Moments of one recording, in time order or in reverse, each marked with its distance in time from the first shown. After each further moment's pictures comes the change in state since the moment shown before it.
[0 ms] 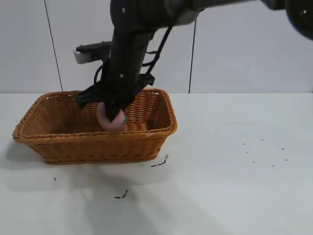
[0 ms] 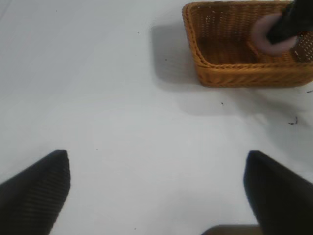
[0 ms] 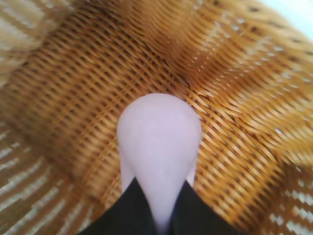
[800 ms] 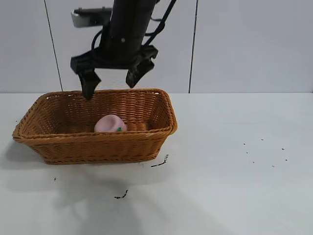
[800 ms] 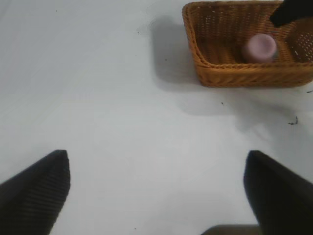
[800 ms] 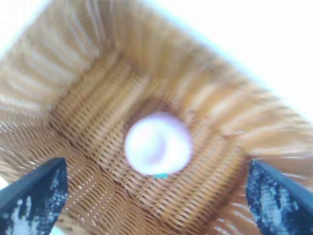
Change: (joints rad) left arm 0.000 0.000 0.000 0.000 0.000 0.000; right arm -0.013 -0.211 0.000 0.017 0.097 0.015
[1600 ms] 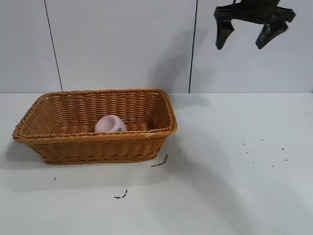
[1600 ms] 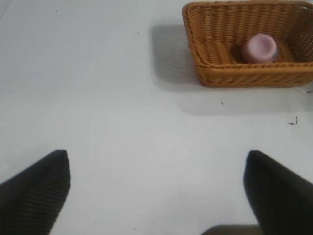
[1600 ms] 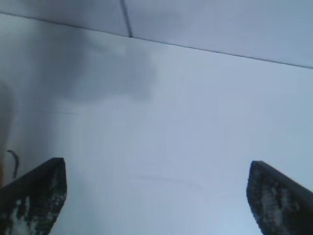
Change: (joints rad) left arm 0.000 0.000 0.000 0.000 0.000 0.000; right arm -0.588 -0.061 -0.003 0.010 0.082 0.011
